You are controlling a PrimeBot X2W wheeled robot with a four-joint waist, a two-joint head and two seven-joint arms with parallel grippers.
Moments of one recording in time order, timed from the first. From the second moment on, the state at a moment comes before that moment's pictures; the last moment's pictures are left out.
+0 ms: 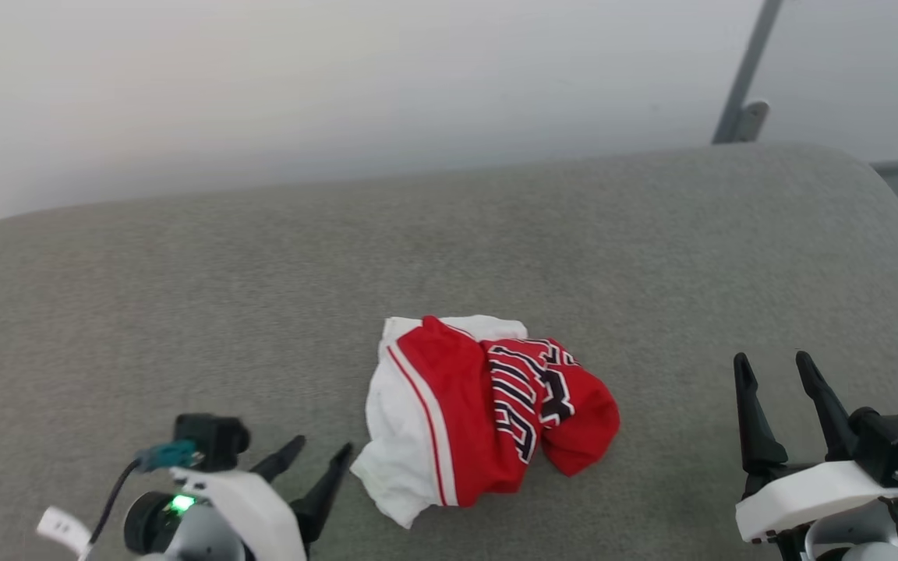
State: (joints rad) left arm -0.07 0.35 -0.35 0.15 -0.66 -0.12 0.25; right arm -0.01 -0.07 -0.07 0.13 0.21 0.13 -0.15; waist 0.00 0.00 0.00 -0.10
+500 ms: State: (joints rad) left arm -0.22 0.35 -0.46 0.30 -0.58 -0.04 0.49; right arm -0.06 -0.06 -0.04 0.17 0.21 0.13 -0.19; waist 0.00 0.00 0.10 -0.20
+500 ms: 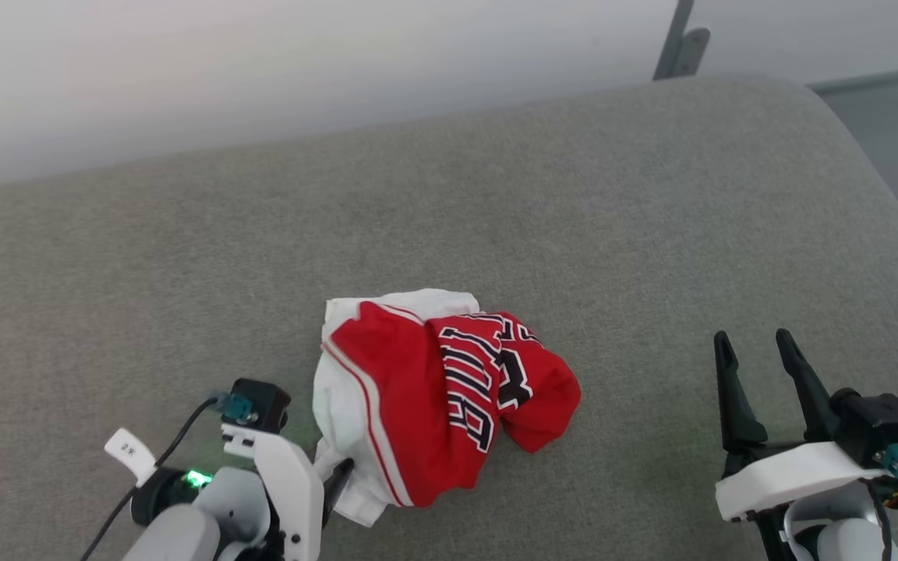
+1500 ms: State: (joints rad) left arm -0.18 0.59 -0.28 0.20 -0.59 0.13 0.54; right arm -0.08 -0.05 -0.05 0.20 0.19 0.13 -0.21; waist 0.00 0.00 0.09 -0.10
